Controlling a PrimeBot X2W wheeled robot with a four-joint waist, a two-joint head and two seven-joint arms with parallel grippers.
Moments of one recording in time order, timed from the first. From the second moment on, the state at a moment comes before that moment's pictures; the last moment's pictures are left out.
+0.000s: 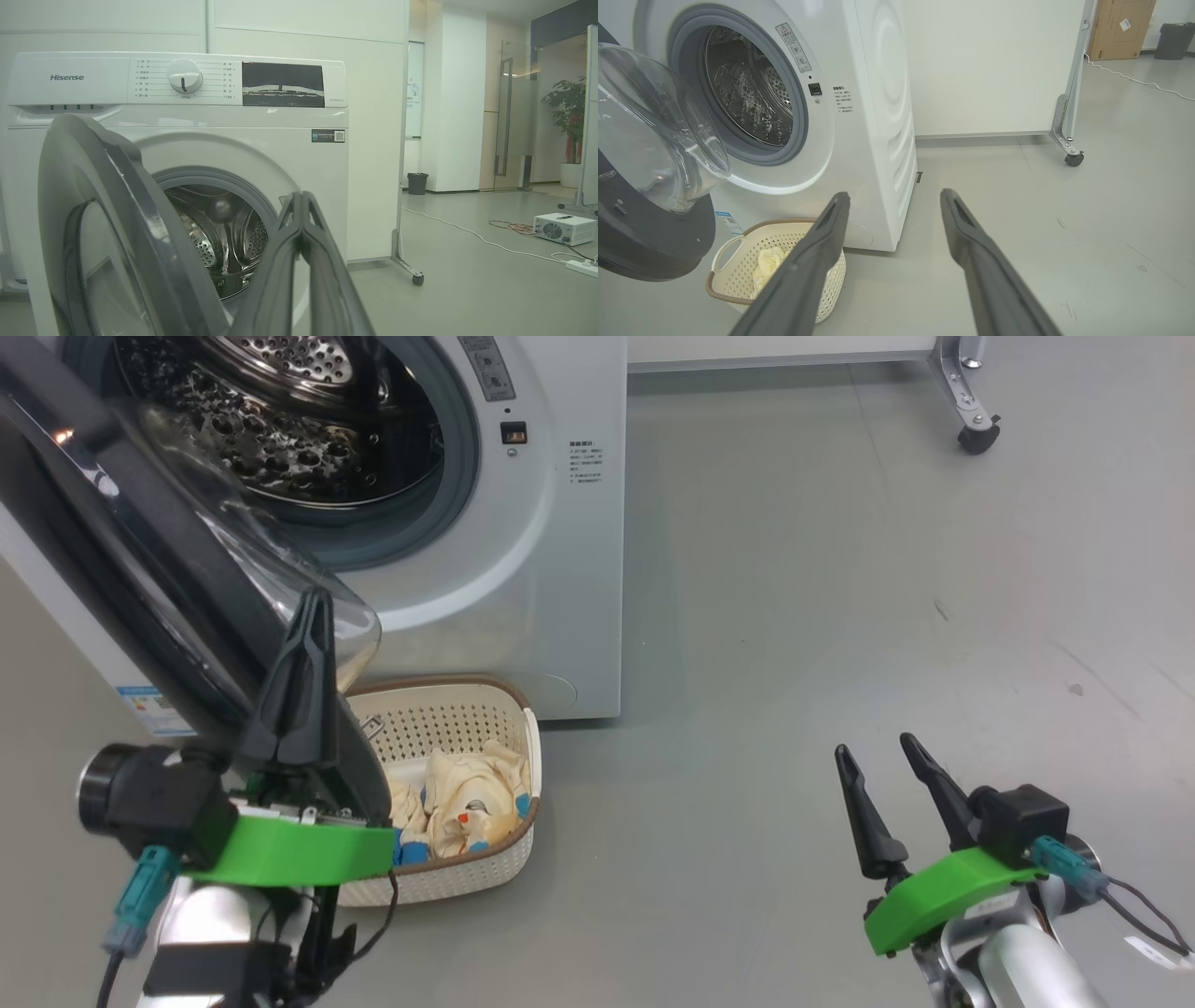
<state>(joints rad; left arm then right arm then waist) -0.25 0.07 -0.10 -0.06 -0.12 -0.12 -0.19 -0.11 -0.09 0.21 0.31 0.25 0.13 -0.25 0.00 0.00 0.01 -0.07</state>
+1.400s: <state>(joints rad) -0.36 0.12 -0.25 0.47 -0.35 -0.13 -0.17 -0.13 -0.07 0.21 0.34 0.26 0.13 -0.25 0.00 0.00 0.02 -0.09</state>
